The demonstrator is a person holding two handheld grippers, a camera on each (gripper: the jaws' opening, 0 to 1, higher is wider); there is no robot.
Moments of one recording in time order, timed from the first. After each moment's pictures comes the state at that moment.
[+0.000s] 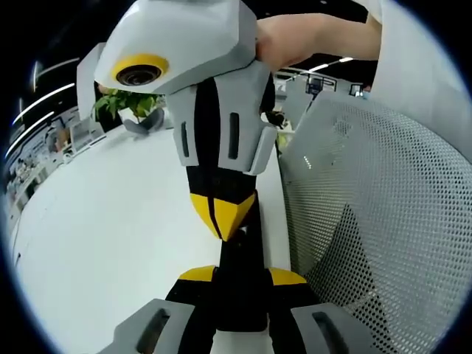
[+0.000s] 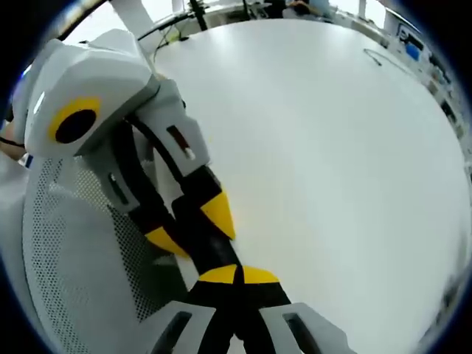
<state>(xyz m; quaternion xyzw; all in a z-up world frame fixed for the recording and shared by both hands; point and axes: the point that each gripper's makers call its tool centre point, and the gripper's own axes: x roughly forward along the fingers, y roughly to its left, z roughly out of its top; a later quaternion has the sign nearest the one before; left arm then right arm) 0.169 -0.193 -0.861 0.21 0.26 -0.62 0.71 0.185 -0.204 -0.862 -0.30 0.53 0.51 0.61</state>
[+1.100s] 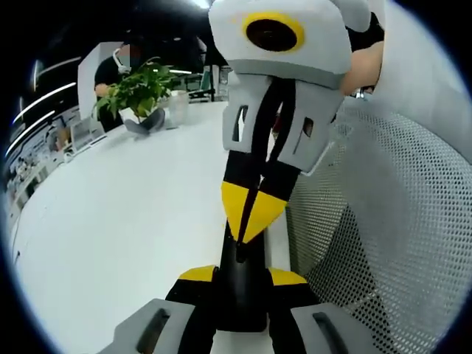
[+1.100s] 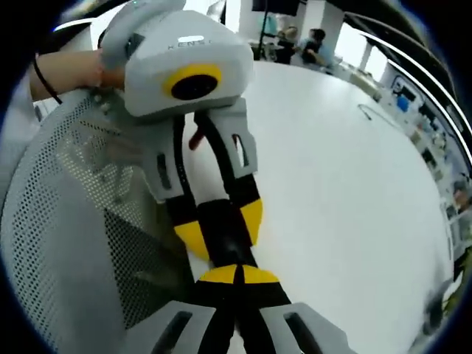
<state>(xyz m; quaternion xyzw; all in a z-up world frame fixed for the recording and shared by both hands) 0.168 -0.192 -0.861 0.21 0.26 -0.63 0.71 0.165 -0.195 -0.848 -0.33 0.39 0.52 0.69</state>
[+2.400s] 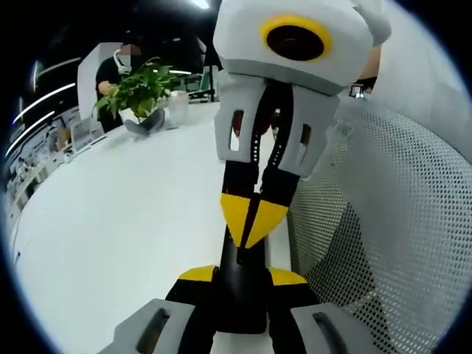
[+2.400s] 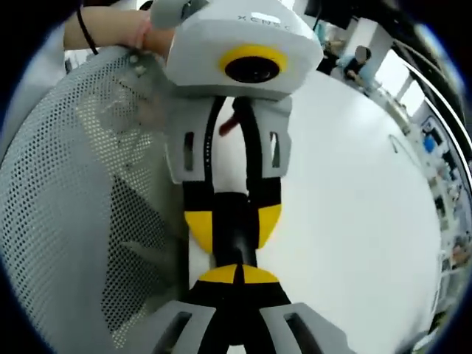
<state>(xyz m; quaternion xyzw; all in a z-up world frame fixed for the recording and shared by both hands) 0.169 -0.192 -0.861 0.21 0.26 -0.62 0.71 0.166 -0.196 -0.856 -0.41 0.34 0.58 0.62</state>
